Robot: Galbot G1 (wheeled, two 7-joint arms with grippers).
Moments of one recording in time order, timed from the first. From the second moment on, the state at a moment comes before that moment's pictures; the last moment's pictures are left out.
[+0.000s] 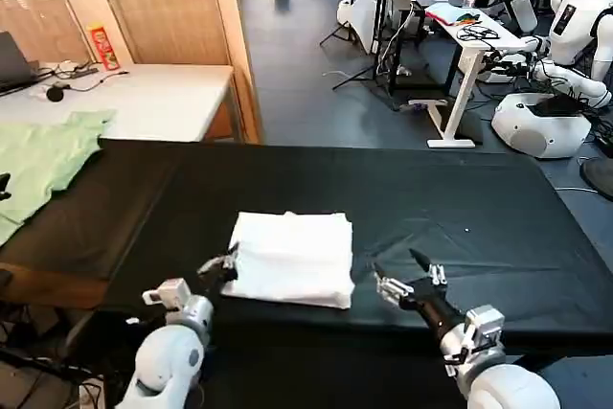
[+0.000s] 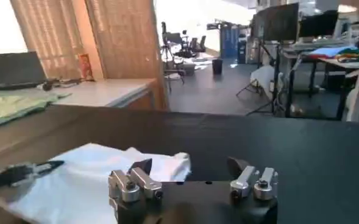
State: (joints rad) left arm 1.31 -1.35 -0.50 -1.90 -0.40 0.36 -0.07; right arm -1.55 1.18 0.53 2.31 0.38 -0.46 0.02
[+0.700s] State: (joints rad) left arm 1.41 -0.86 -0.74 -2.18 -0.28 0.42 -0.11; right arm -1.51 1.26 0.49 2.20 0.27 -0.45 0.02
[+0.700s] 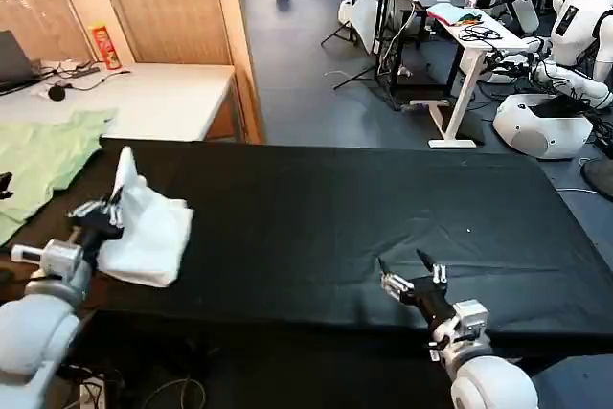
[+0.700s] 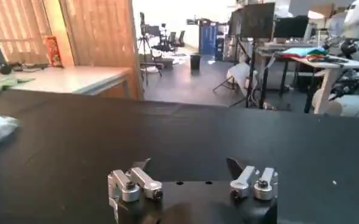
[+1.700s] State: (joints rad) left arm 1.32 -1.22 -0.25 -2.12 -0.25 0.24 -0.06; right arm -1.35 1.27 0.31 2.09 0.57 -0.59 0.08
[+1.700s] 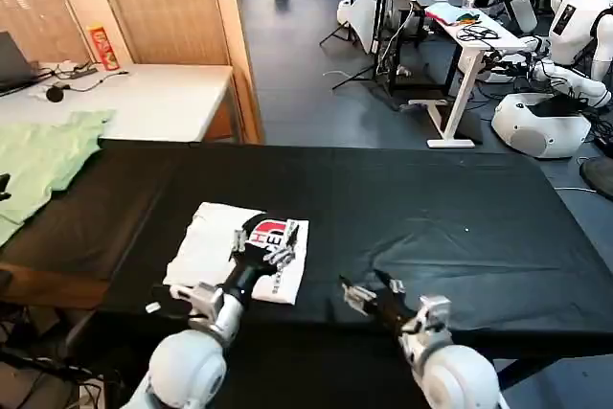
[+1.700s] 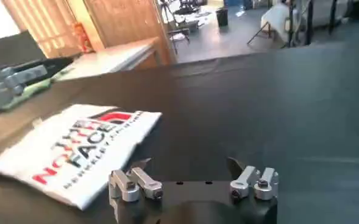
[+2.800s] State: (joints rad) left arm 1.44 -1.22 -0.41 -2.19 -0.25 0.19 -0.09; right arm -1.10 1.33 0.21 1.83 0.64 -0.61 0.07
